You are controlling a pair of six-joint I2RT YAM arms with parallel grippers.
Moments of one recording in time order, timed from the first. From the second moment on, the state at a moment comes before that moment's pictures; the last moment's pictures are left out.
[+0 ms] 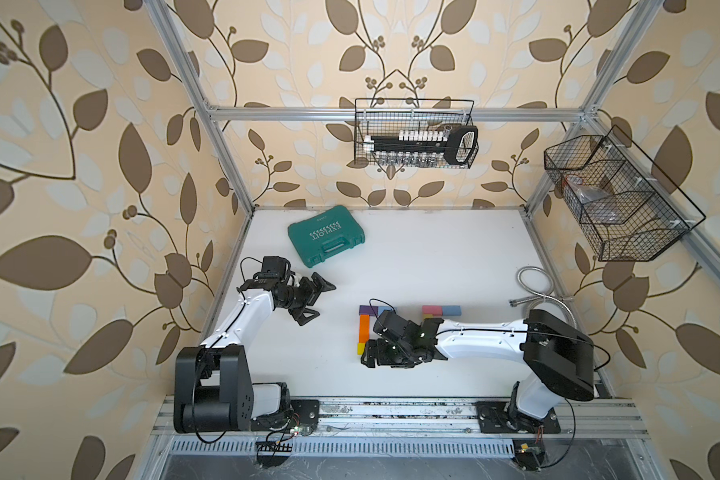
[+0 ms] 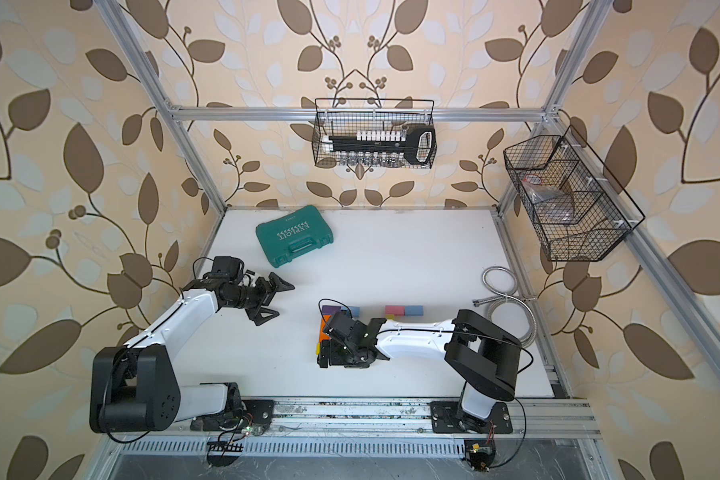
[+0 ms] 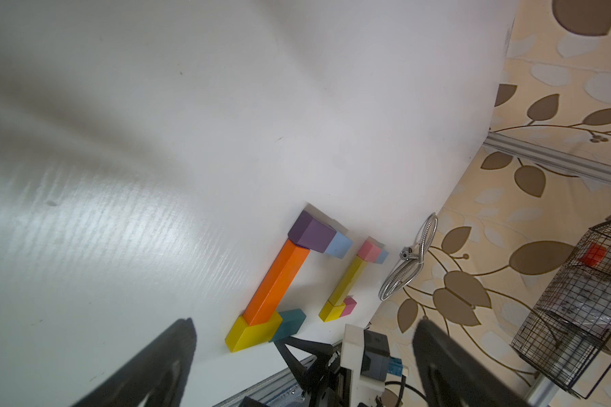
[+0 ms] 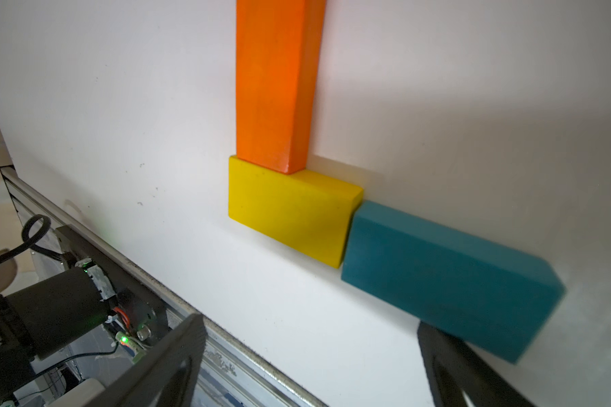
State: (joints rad) left arm 0.07 1.30 0.79 -0.63 0.70 -0.81; right arm 1.10 1.68 0.92 -0.32 -0.12 1.08
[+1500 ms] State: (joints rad) left arm 0.07 1.30 0.79 -0.64 0.70 -0.81; right arm 1.13 1.73 0.97 -0.28 -0.12 1.08
